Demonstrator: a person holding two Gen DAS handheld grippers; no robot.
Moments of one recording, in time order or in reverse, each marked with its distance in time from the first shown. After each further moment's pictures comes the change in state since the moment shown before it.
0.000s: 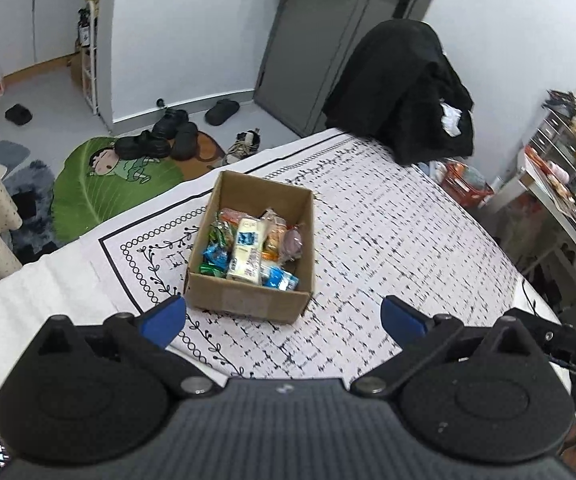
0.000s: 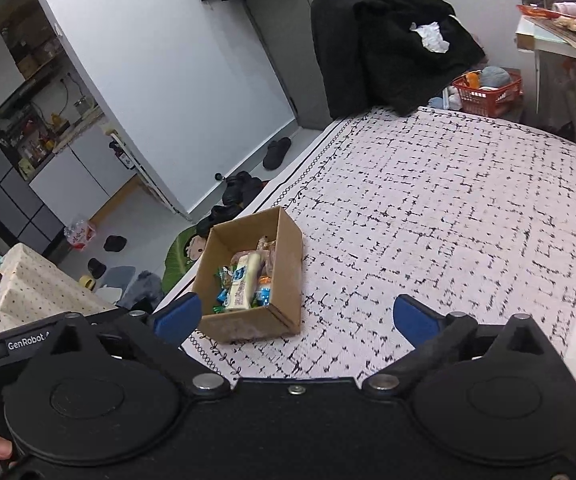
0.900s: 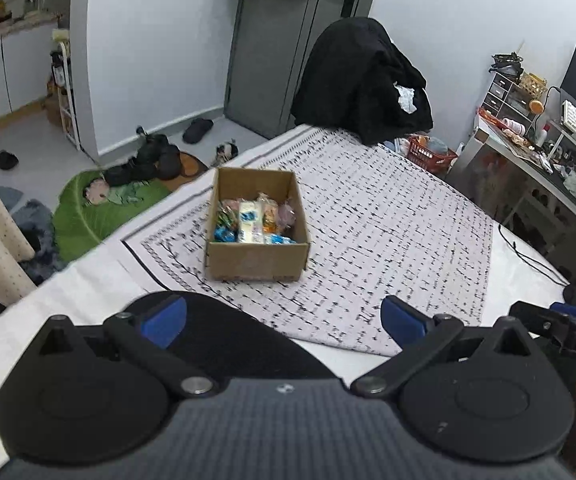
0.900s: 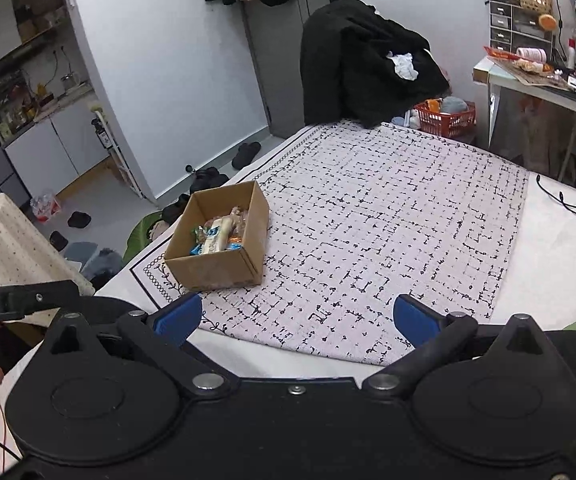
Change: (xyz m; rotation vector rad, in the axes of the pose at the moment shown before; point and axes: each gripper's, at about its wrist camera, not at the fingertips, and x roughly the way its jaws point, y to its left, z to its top) left arm -0.086 0.026 -0.062 0.170 -0.052 -0.036; right arm -0.081 0.026 -0.080 -0.135 -0.057 -0.156
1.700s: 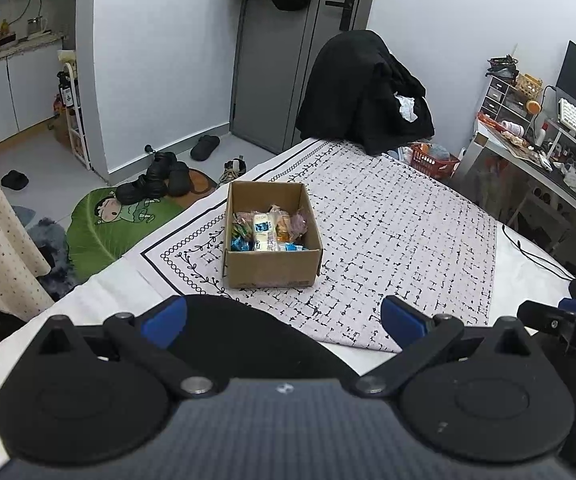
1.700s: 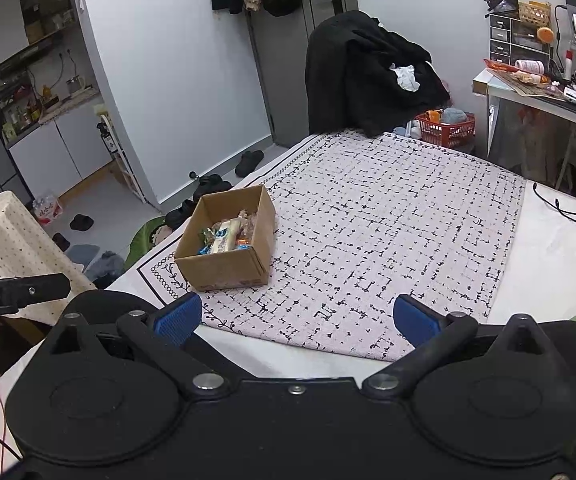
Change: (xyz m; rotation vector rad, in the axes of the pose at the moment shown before) left arm -0.023 0.006 -0.008 0.031 -0.037 0.017; right arm -0.017 0.012 -0.011 -0.013 -0.030 -0.009
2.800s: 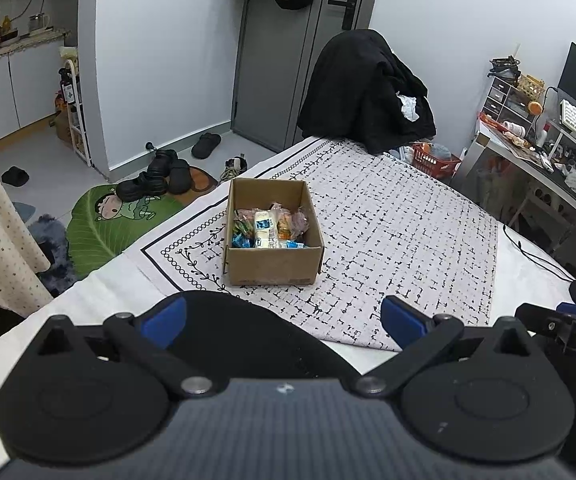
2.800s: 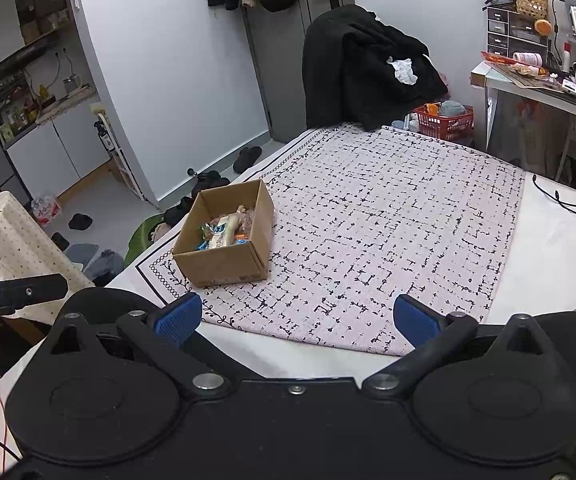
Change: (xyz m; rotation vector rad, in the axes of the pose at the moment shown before) left arm 0.002 0.001 -0.003 -0.004 0.000 0.002; right arm 0.005 0.000 -0.001 0.013 0.014 0.001
